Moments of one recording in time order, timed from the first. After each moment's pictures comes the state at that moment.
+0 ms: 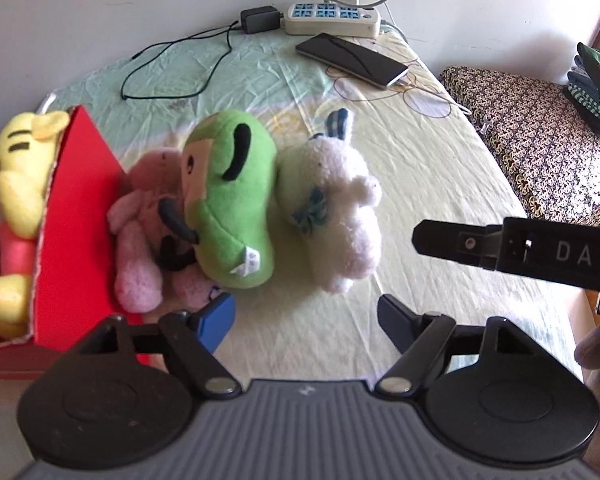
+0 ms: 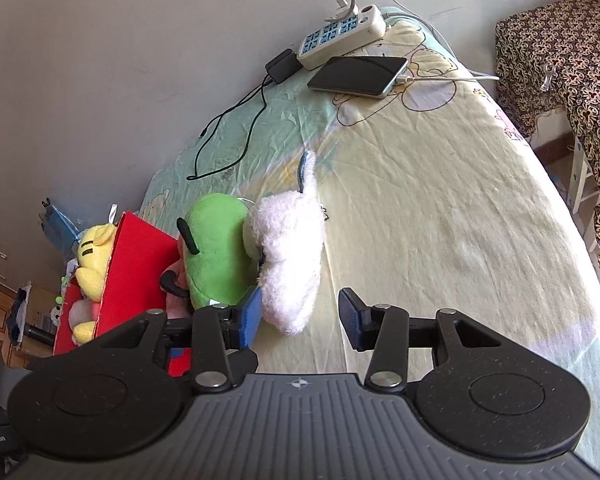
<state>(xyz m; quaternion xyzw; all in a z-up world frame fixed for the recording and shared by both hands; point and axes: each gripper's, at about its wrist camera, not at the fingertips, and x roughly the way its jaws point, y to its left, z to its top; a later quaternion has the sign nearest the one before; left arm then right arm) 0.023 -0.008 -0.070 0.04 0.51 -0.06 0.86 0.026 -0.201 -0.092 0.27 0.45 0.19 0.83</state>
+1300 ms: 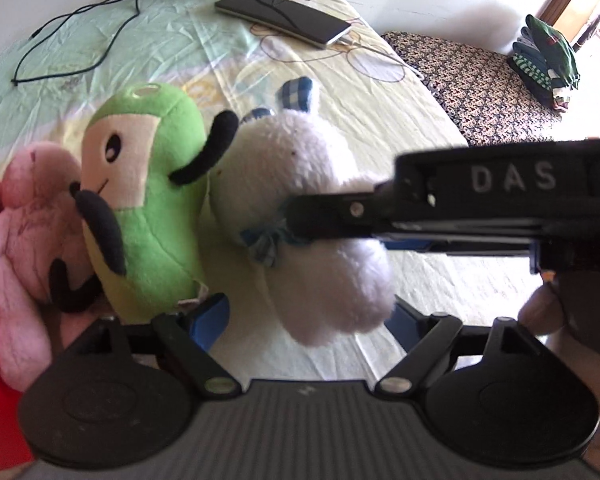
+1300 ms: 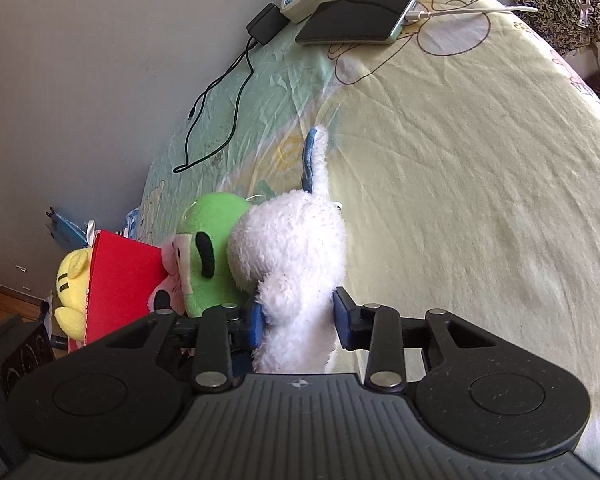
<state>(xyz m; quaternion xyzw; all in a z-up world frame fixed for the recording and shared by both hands) 0.072 -0.017 -0.129 0.01 0.54 -0.18 0.82 0.082 -0.192 -0.136 0.31 0.51 0.21 0.78</state>
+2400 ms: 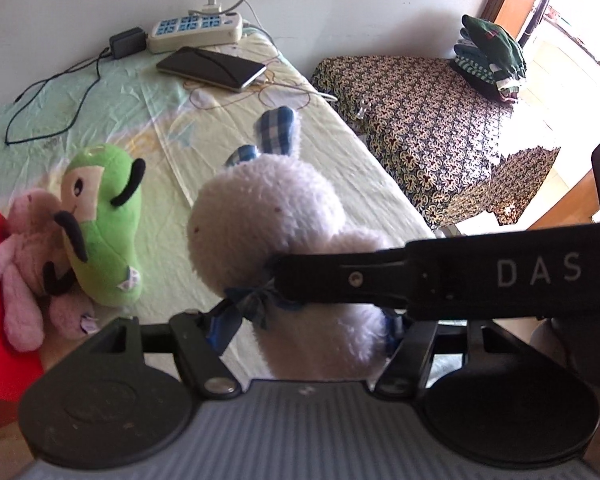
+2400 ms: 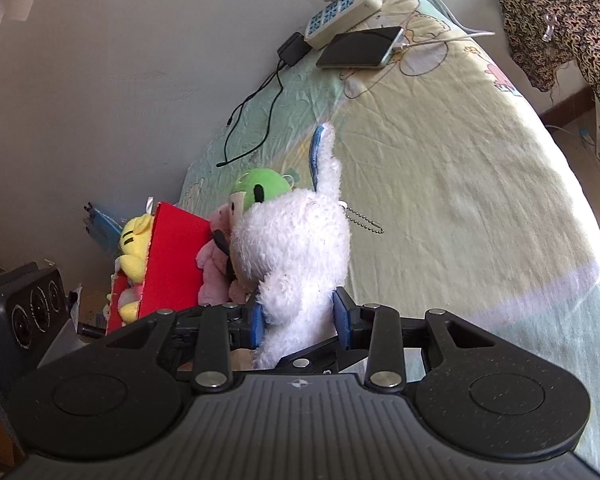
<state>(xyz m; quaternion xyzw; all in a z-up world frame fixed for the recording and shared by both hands) 0.000 -0.064 -0.071 0.04 0.49 -0.21 0.85 0.006 -0.238 -0.087 0.32 0.46 0.25 0.79</state>
